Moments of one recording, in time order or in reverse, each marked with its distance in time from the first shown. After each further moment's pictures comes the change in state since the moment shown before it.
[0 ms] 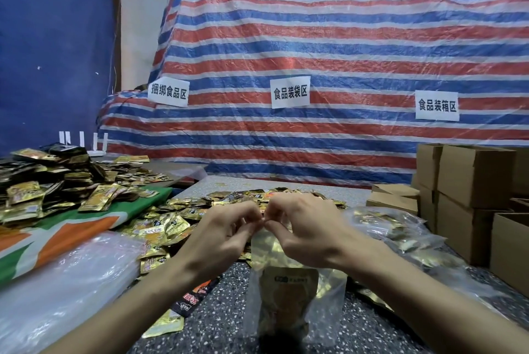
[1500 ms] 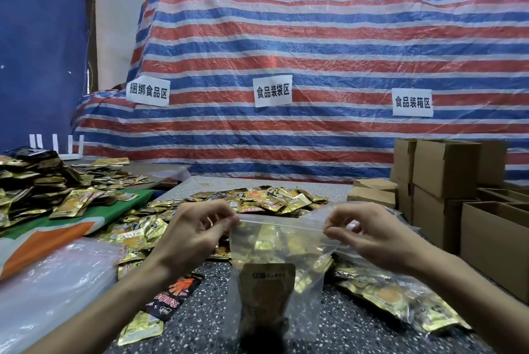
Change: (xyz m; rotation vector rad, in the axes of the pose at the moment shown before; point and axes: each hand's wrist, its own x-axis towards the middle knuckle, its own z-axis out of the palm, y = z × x) left_hand 0.003 -0.002 -0.002 -0.042 0.079 -0.056; right_hand -0.076 0.086 -0.035 0.228 -0.037 0.222
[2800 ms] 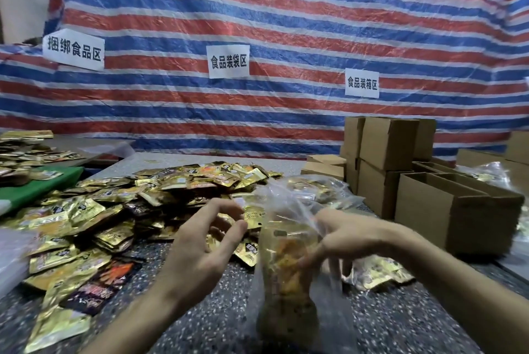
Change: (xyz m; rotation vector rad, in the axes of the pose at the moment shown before) left_hand -0.025 0.017 0.100 -0.376 0.038 -0.006; right_hand -0.018 0.033 0.003 0.254 -0.542 0.400
